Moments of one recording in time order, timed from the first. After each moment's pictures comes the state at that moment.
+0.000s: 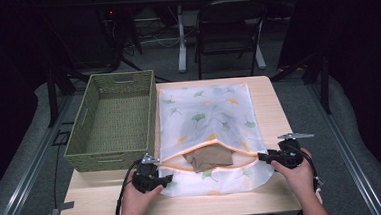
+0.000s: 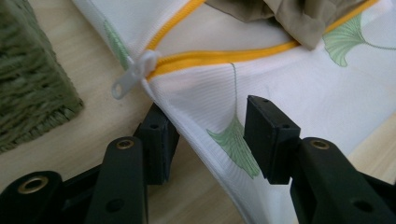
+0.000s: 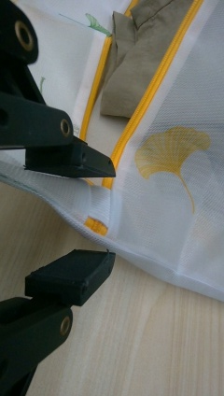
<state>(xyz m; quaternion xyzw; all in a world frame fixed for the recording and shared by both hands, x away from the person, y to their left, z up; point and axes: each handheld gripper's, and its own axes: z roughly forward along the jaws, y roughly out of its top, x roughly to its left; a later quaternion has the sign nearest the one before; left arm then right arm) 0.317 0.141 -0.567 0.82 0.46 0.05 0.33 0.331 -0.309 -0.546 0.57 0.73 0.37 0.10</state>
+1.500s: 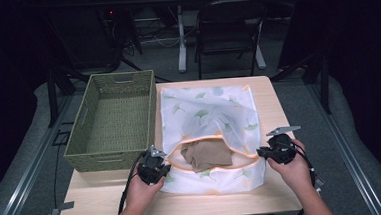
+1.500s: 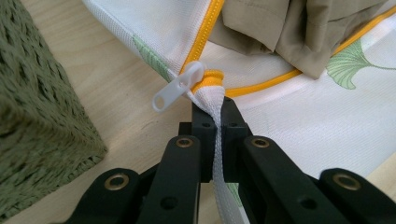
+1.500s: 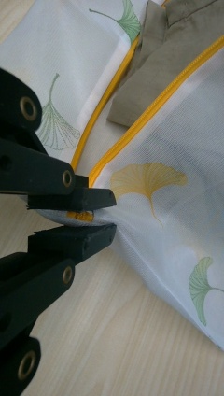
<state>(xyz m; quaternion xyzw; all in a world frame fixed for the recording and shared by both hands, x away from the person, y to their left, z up) 0.327 0.119 -0.543 0.84 0.44 0.11 0.30 0.336 -0.282 -0.517 0.50 0.80 0.31 0.15</state>
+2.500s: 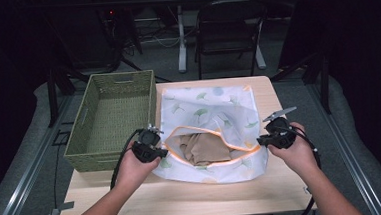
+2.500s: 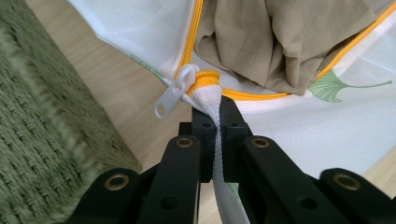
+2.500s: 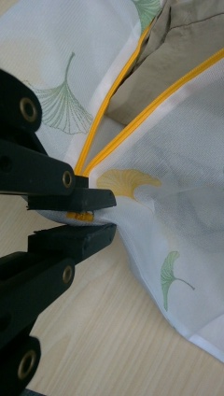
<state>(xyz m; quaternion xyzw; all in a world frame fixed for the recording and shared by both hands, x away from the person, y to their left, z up) 0.362 0.123 -0.474 0.86 0.44 0.06 0.26 0.358 -0.273 -0.466 0.47 0.83 0.26 0.15</state>
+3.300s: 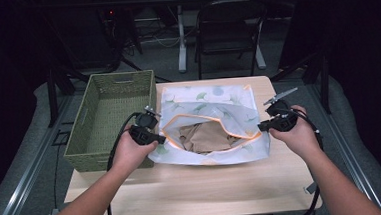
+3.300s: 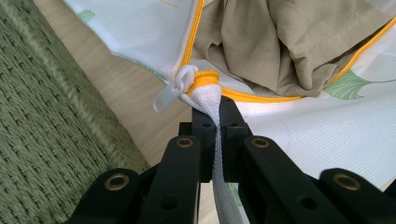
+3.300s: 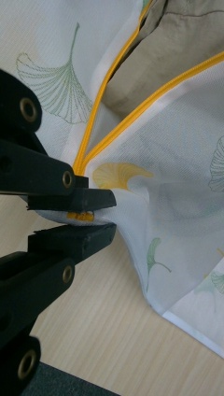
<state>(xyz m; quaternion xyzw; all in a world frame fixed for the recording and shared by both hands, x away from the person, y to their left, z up) 0.393 0.126 -0.440 0.86 0.44 0.04 0.25 0.388 -0.276 -0.432 0.46 0.83 0.26 0.14</state>
